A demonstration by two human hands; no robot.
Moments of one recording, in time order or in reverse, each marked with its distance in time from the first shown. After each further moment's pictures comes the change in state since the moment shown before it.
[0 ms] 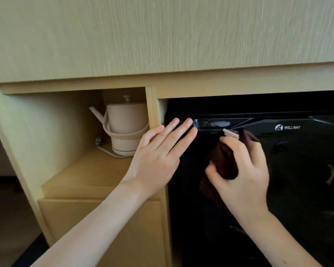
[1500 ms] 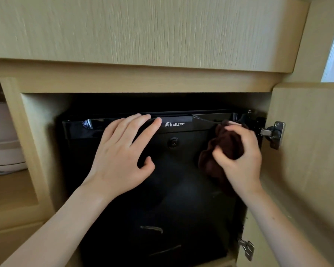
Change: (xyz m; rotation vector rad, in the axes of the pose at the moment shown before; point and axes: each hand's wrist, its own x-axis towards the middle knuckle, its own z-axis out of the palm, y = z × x) left_hand 0.077 0.101 0.029 -0.343 0.052 -0.066; right_hand 0.030 0.136 -0.150 -0.030 0.095 0.183
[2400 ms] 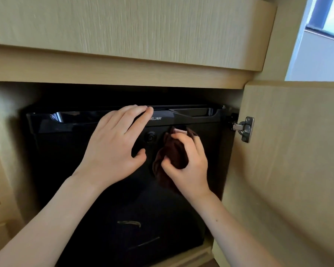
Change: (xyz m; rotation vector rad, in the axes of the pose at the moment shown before) left_hand 0.021 0.020 0.012 -0.127 -0.056 0.026; right_hand -0.035 -0.024 0.034 -0.027 -0.159 -0.131
